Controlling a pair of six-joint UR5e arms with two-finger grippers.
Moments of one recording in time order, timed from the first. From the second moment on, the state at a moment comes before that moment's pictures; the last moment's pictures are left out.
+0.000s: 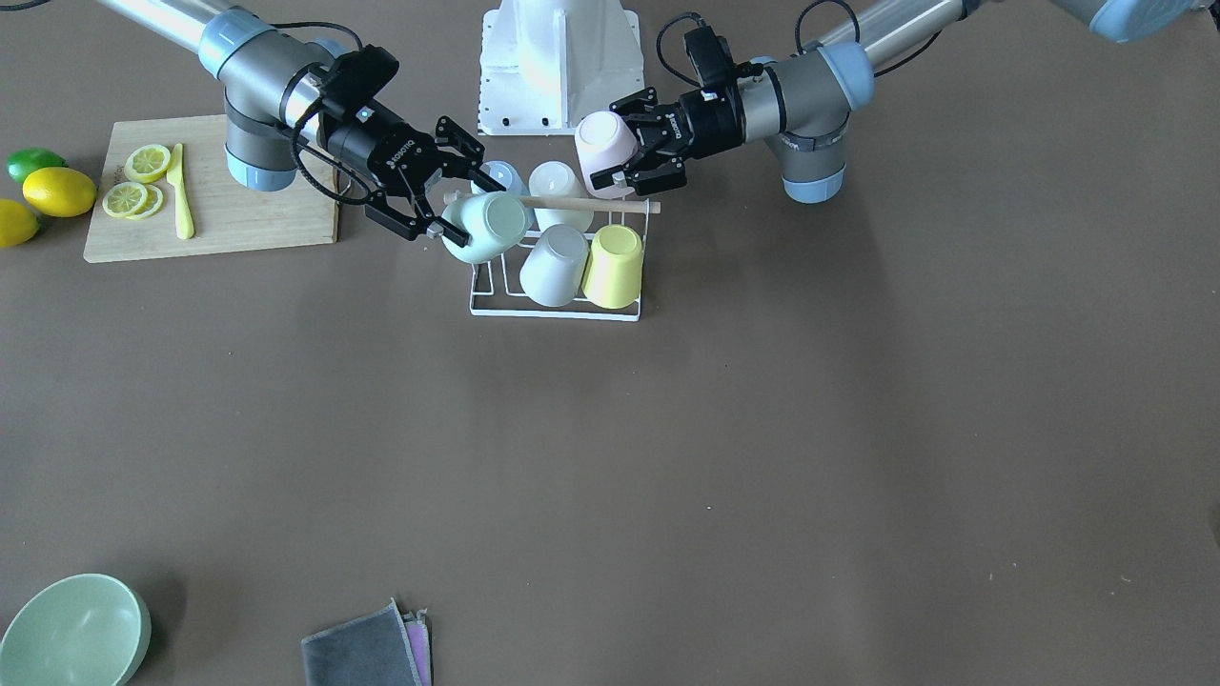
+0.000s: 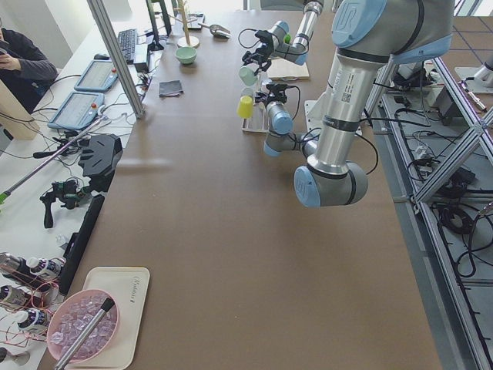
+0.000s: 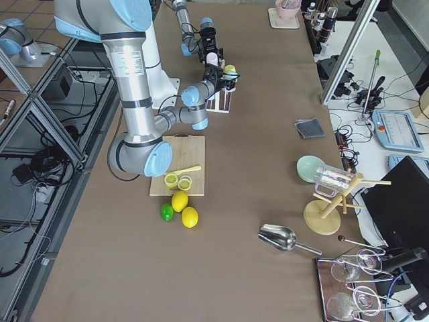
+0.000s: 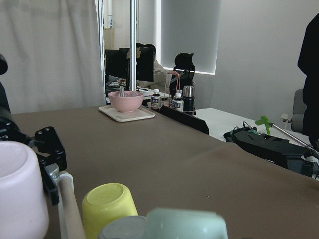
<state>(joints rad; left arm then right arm) -0.35 -1.98 -1.49 -3.37 -1.67 -0.09 0.37 -1.30 1.64 0.05 1.35 0.29</state>
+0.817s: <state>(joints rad) -0.36 -1.98 -1.50 -3.39 -1.67 -0.11 0.50 -1.43 1.73 0.01 1.59 0.29</state>
